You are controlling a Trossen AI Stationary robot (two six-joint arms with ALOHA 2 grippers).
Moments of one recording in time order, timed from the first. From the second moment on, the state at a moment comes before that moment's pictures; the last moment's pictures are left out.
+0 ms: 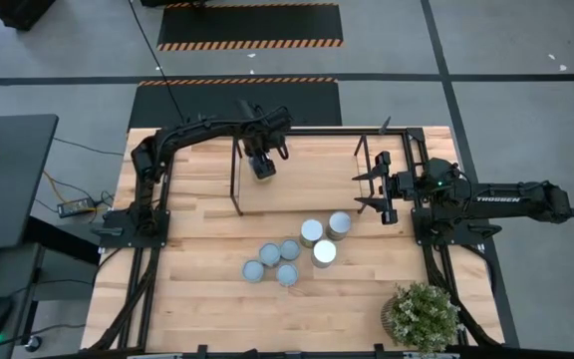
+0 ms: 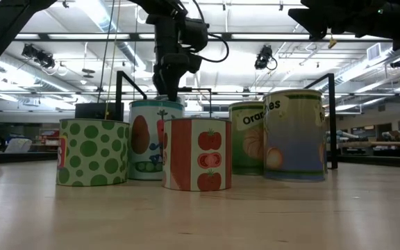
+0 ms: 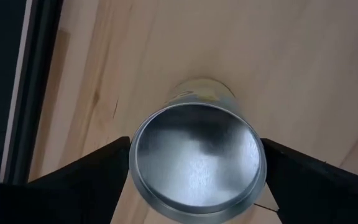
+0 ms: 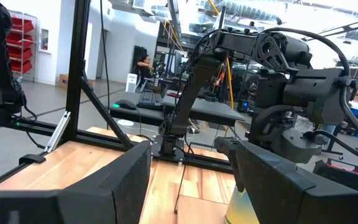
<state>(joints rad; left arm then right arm) 0.44 1.99 1.87 -1.29 -0.07 0.11 -0.20 0.60 0.31 0.45 -0.26 -0.19</state>
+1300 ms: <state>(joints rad) 0.43 1.99 1.87 -1.31 -0.07 0.16 -0.20 0.60 0.31 0.45 -0.26 -0.19</state>
